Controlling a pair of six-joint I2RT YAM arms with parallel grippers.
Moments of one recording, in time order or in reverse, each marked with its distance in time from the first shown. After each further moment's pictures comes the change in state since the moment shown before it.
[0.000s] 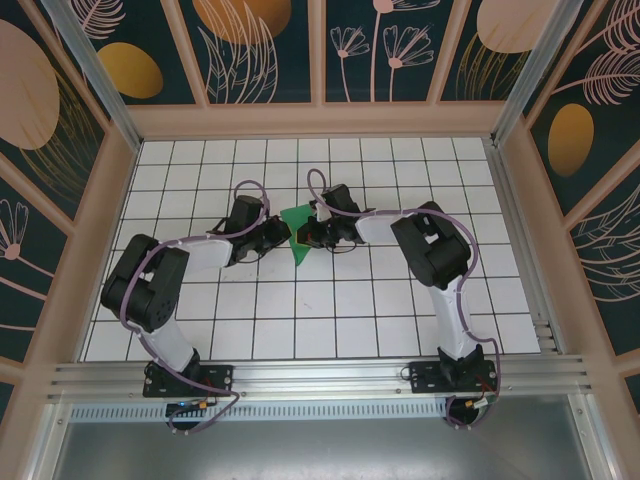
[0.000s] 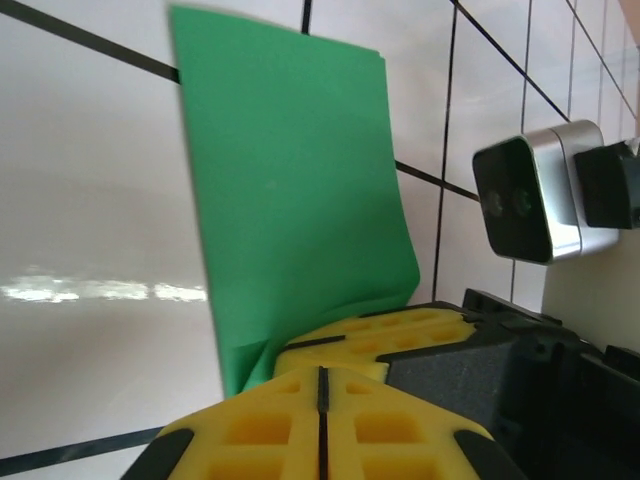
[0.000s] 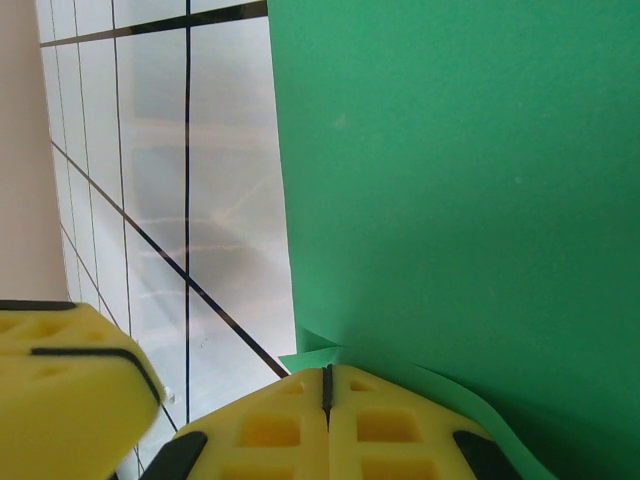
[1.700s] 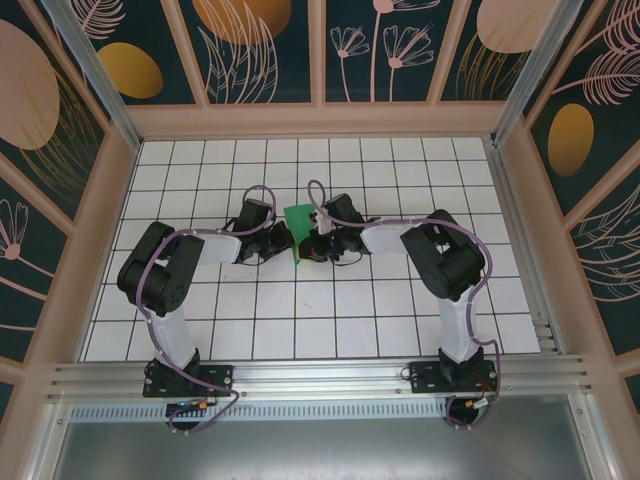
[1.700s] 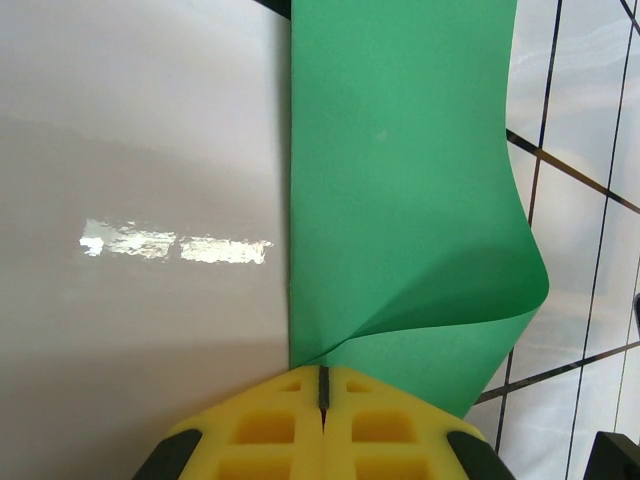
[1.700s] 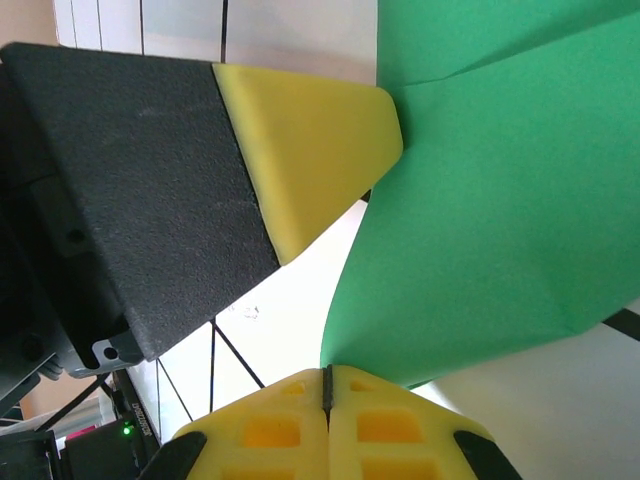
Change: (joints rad) left arm -0.011 0.122 0.045 -0.028 -0.003 0.020; right arm 0.043 -0.137 -0.149 -0.029 -0.061 -0.026
